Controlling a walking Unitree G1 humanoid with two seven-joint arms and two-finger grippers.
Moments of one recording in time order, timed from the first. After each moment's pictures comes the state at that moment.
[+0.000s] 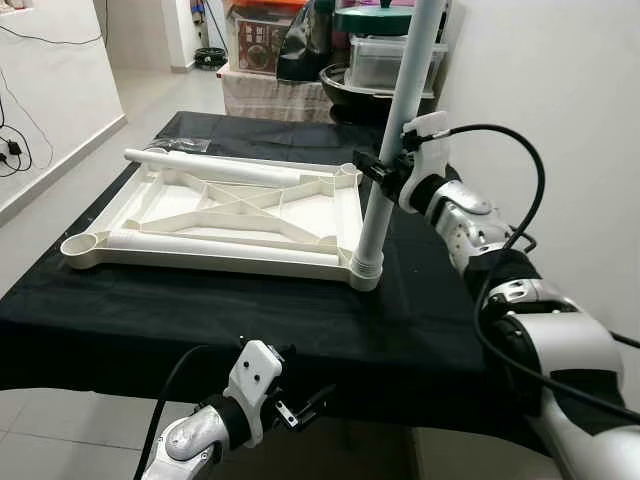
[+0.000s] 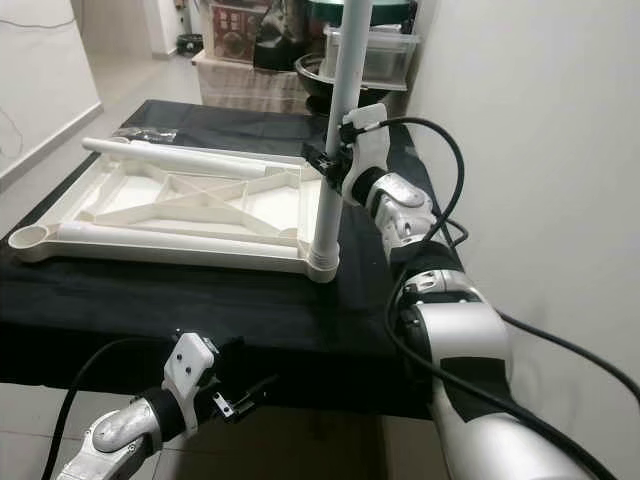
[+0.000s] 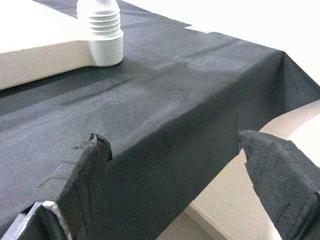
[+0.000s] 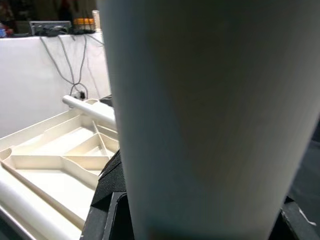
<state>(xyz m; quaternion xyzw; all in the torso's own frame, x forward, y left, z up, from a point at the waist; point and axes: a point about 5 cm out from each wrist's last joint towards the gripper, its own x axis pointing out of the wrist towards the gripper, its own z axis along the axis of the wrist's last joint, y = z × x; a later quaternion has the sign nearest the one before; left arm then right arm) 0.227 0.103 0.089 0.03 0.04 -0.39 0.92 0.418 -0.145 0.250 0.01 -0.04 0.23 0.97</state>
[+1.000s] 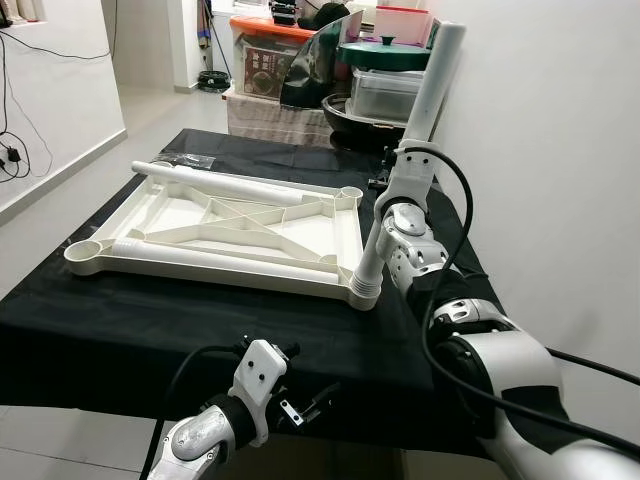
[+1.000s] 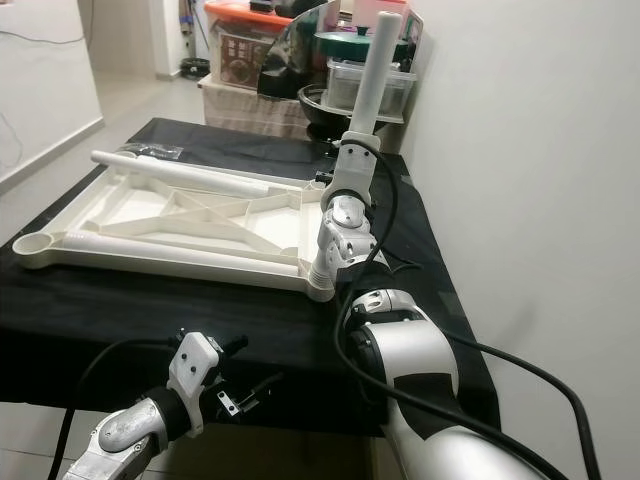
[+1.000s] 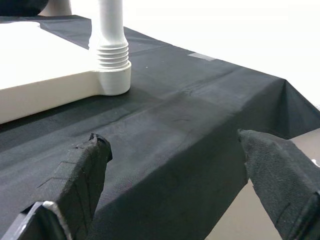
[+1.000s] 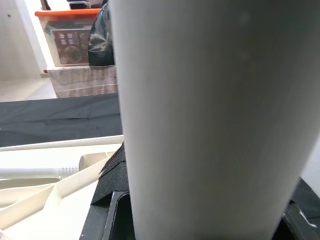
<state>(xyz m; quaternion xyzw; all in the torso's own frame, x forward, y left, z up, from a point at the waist) 0.229 0.095 0.090 0.02 0.03 -0.39 0.92 0.417 -0.113 0.213 0.07 0.04 -0.12 0.99</state>
